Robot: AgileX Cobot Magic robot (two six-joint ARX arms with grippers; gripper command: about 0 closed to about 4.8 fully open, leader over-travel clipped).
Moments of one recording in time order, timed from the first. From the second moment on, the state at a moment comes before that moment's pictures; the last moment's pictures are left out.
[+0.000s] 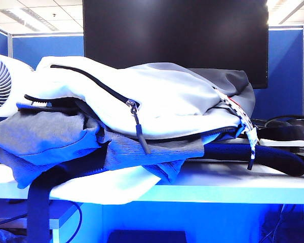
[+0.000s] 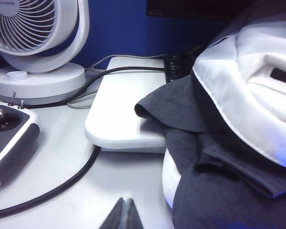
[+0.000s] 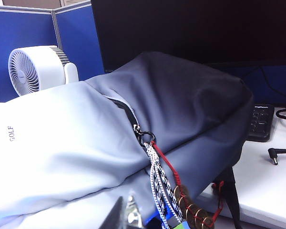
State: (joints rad) left arm -0.03 0.01 0.01 -0.01 0.06 -0.04; right arm 0.46 0.08 0.01 0.25 0.00 0.11
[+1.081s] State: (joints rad) left arm -0.03 0.01 0.01 0.04 0.06 -0.03; right arm 0.46 0.08 0.01 0.25 0.00 0.11
